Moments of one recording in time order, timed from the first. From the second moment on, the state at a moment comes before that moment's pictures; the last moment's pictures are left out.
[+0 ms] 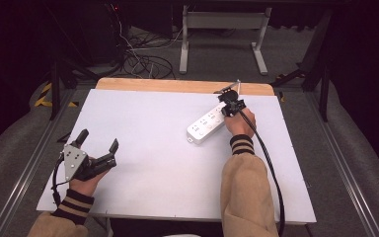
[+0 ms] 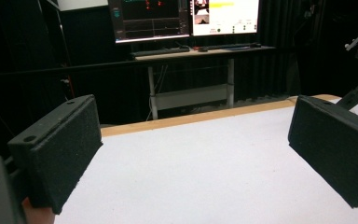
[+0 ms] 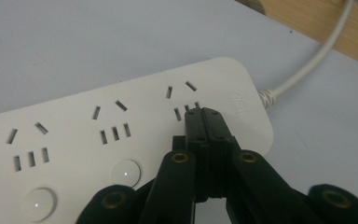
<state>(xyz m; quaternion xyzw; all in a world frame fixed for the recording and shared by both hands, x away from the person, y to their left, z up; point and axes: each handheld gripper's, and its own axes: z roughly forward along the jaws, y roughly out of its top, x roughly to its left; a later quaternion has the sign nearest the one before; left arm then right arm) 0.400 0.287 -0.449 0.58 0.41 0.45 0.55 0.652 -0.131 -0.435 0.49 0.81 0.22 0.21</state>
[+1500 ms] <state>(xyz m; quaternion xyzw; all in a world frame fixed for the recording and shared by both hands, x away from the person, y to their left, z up) 0.402 0.285 -0.449 0.58 0.41 0.44 0.55 0.644 -0.150 -0.443 0.51 0.79 0.28 0.21</state>
